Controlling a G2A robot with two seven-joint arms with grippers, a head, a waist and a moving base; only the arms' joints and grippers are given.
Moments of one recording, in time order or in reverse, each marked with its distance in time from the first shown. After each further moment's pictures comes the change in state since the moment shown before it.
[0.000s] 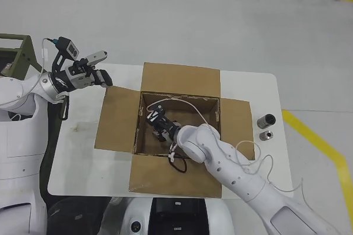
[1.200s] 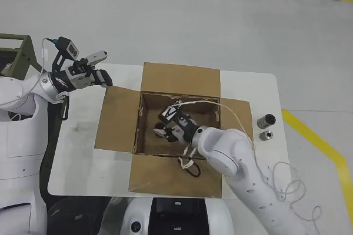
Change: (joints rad) left arm 0.000 0.000 0.000 0.000 0.000 0.000 0.000; right arm -0.265 0.078 0.284 -0.503 -0.025 -0.136 0.091
